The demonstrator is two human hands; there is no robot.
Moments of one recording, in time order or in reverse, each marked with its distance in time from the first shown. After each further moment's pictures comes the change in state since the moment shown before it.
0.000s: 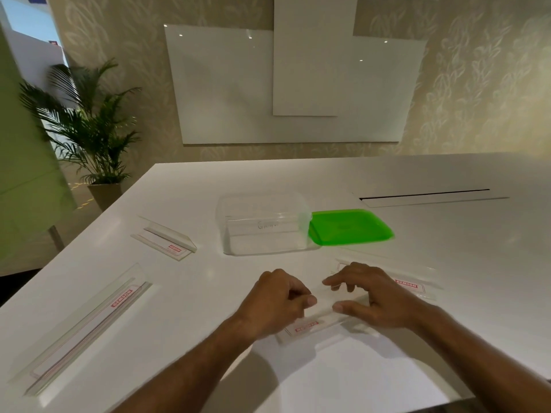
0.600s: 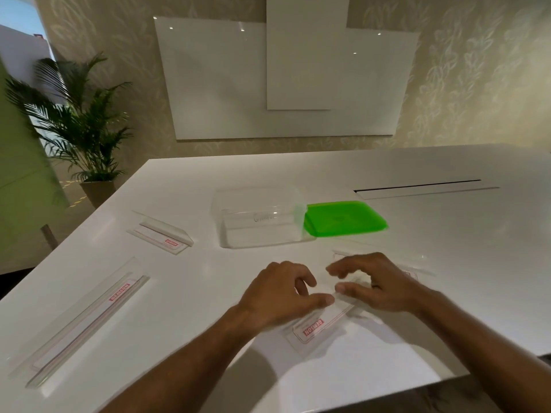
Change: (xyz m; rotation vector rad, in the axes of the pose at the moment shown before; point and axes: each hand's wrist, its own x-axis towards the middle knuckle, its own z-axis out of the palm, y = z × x) left_hand -0.001 0.009 0.007 0.193 0.021 0.038; right_hand -0.004 -0.002 -0.010 0.002 0.030 0.068
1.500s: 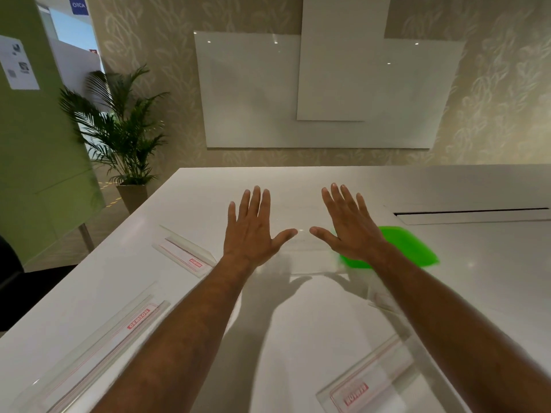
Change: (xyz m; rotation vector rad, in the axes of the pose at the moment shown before) left_hand 0.136 -0.117 -0.088 0.603 0.472 -0.112; right_hand 0.203 0.037 0.025 -0.600 0.067 0.122
